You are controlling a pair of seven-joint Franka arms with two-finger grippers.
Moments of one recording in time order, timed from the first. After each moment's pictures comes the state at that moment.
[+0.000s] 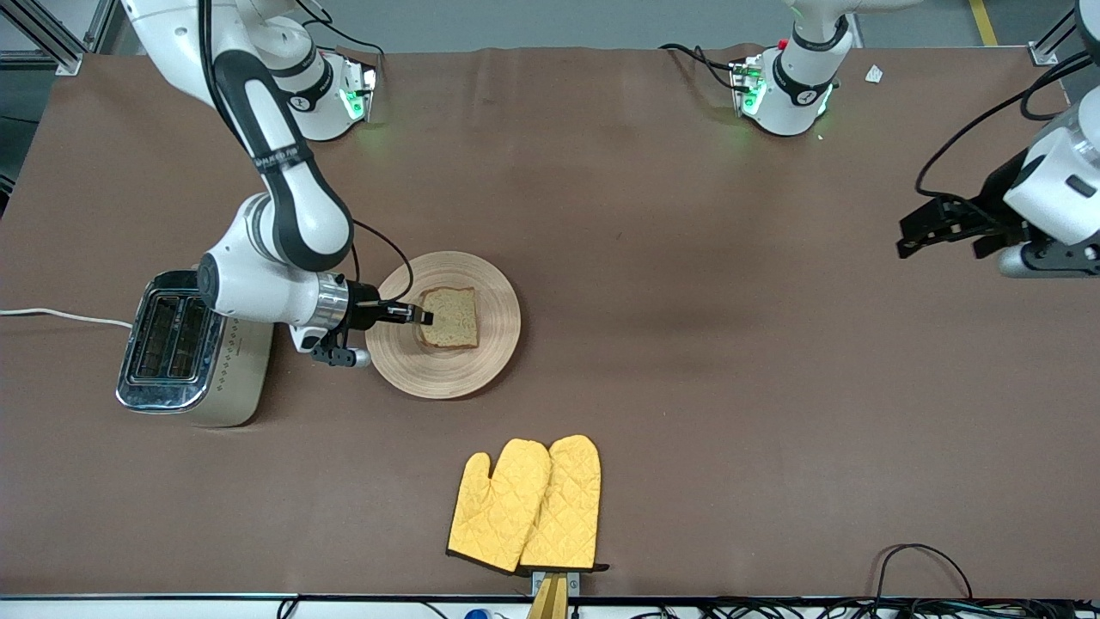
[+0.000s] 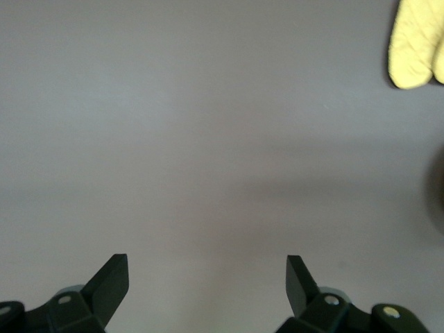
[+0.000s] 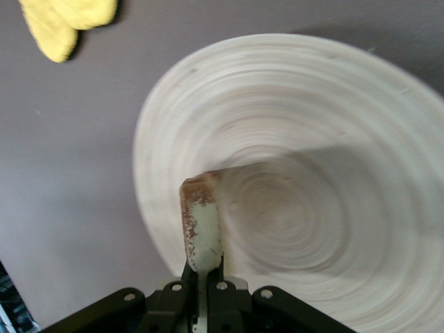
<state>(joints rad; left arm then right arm) -0.02 0.09 -0.09 -1.51 -0.09 1.57 -0.12 0.41 0.40 -0.13 -1.99 0.91 2.20 -0.15</state>
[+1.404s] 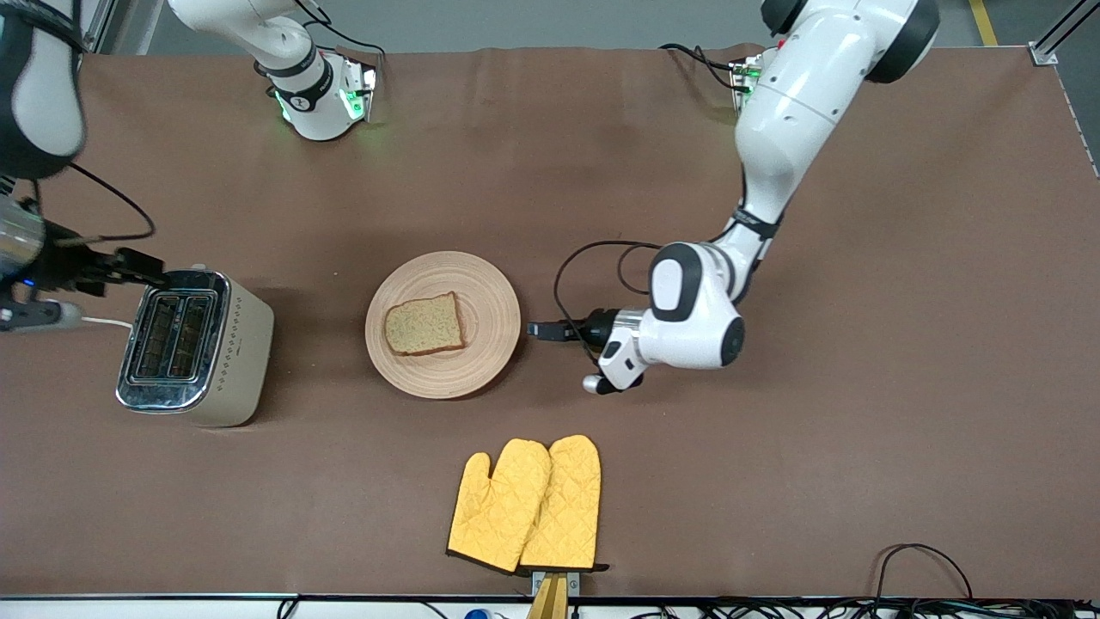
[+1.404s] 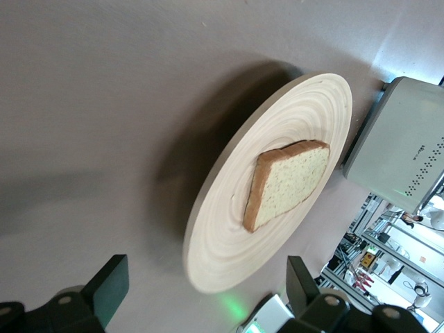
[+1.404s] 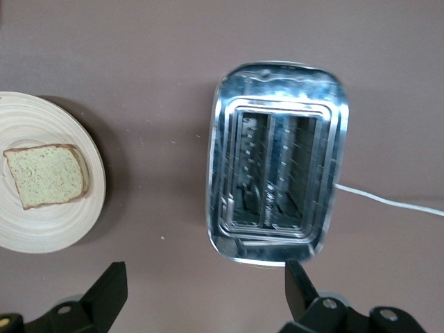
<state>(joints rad) -0.50 0.85 -0.13 -1.43 -1.07 2.21 -0.03 0.38 0.14 -0.52 -1.61 0.08 1.63 -0.21</state>
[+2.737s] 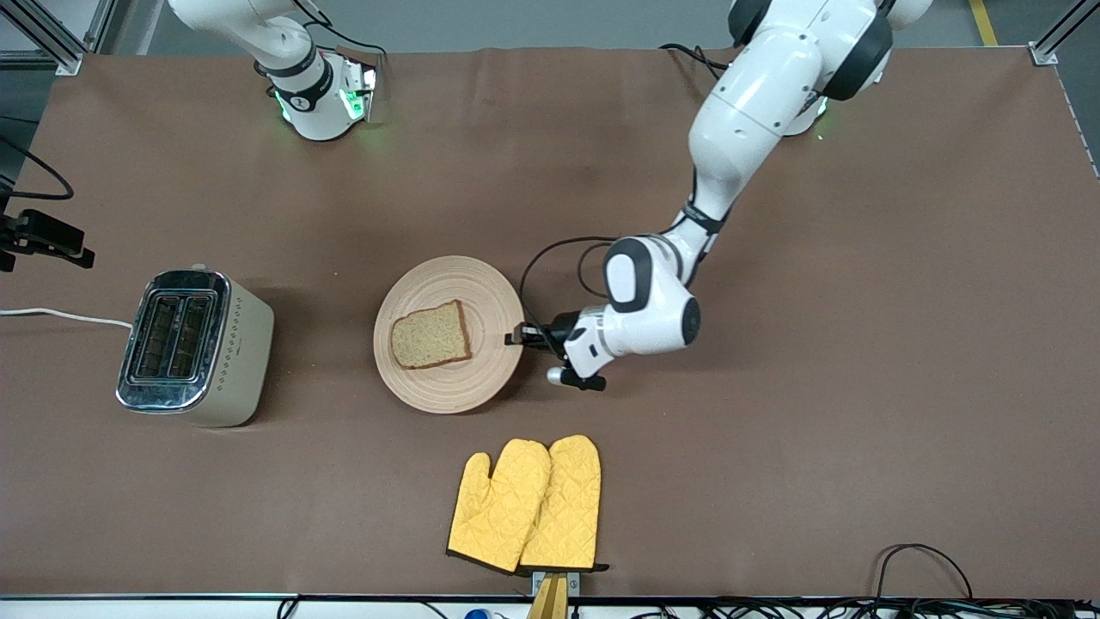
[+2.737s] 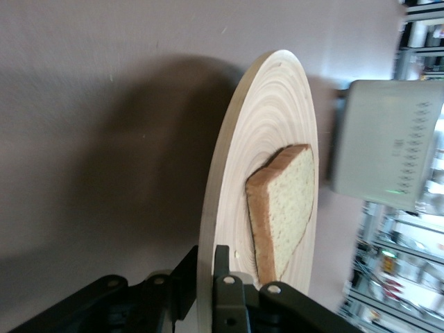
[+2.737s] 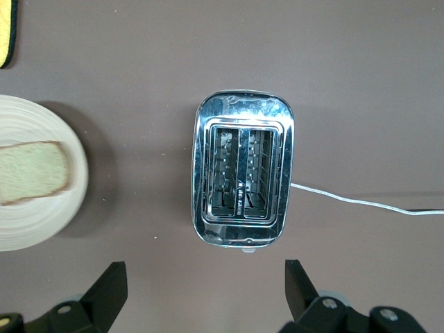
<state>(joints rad) -0.53 0.89 -0.11 -1.38 -1.22 2.29 0.30 0.36 0.16 -0.53 -1.40 0.07 1.50 -0.21</state>
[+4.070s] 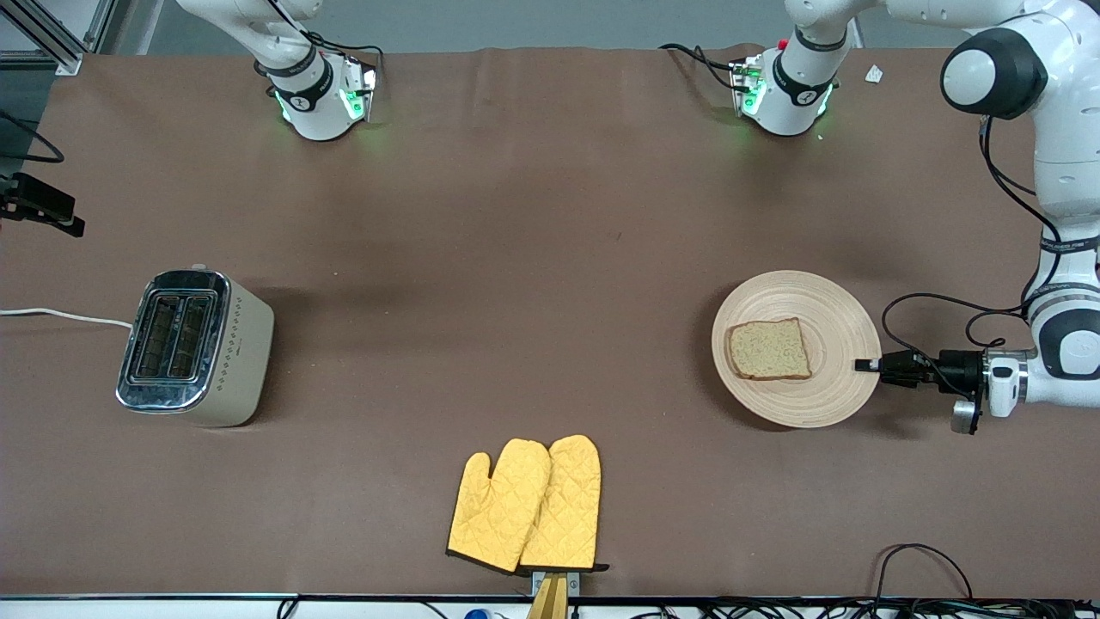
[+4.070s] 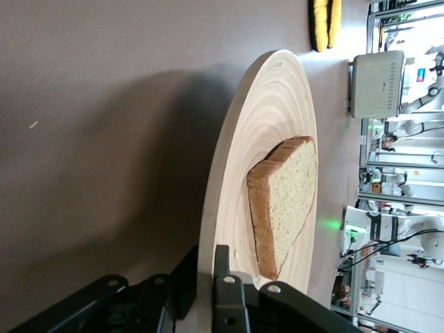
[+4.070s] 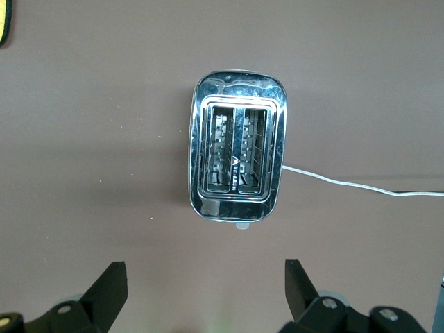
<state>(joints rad) 0.43 1.01 -0.09 -1.27 -0.72 1.54 0.87 -0.06 0.08 -0.03 -1.41 -0.04 1.44 -0.15</state>
